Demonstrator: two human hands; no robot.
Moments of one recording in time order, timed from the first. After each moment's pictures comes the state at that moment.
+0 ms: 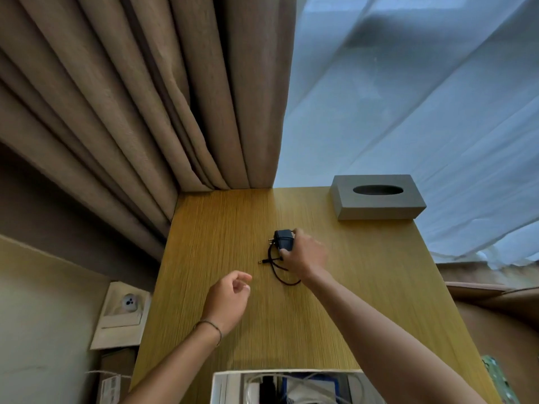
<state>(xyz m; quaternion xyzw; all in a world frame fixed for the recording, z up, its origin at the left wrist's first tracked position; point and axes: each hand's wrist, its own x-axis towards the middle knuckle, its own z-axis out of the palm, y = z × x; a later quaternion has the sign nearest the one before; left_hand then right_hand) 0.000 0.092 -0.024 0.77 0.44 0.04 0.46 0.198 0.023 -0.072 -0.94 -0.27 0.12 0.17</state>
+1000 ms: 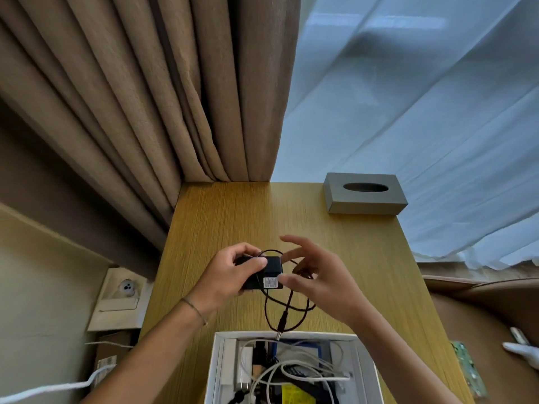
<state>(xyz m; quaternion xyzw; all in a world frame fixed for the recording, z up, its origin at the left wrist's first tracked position) -0.022 0.057 0.090 0.69 0.33 0.05 0.63 0.114 -0.107 0.088 -0.71 -0.41 0.30 0.48</state>
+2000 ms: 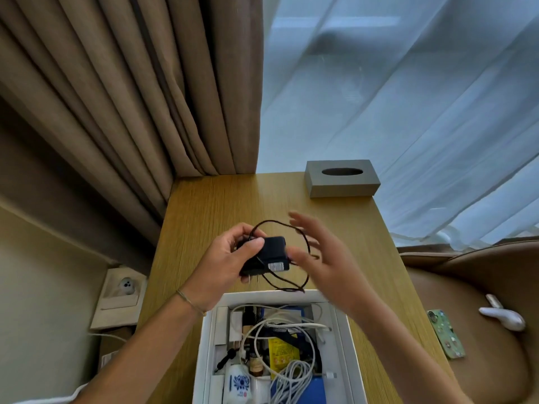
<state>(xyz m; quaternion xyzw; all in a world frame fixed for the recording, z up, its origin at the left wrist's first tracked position) -0.057 -0.010 0.133 0.66 0.24 0.10 0.70 0.067 -0.181 0.133 -0.76 -0.41 0.19 0.46</state>
